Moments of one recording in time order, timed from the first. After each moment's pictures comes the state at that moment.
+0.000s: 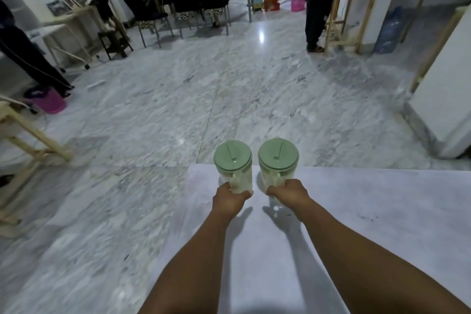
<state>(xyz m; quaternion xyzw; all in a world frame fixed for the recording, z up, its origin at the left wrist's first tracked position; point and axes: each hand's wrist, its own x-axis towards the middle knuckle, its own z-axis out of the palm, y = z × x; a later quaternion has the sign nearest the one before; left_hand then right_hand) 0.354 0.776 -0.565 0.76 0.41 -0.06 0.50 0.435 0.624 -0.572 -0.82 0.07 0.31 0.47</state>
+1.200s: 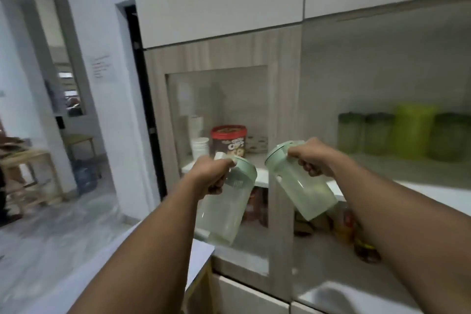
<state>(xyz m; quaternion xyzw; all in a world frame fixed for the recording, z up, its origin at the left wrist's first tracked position) 0.039 0.222 -0.208 0.75 -0.28 -0.24 0.54 -0.135 0.034 -0.190 -0.77 0.41 -0.23 0.43</state>
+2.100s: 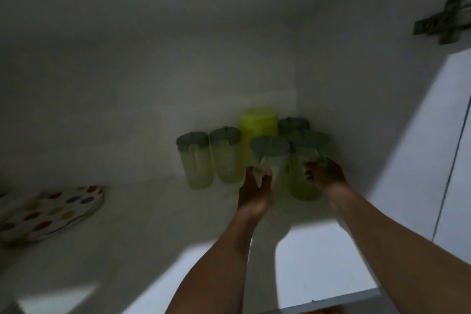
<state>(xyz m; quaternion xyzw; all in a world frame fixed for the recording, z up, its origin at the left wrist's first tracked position) -0.248 -0.357 -0.303 0.64 -0.49 -0.35 0.48 -0.422 -0.417 -0.287 -0.46 0.55 -0.55 0.43</state>
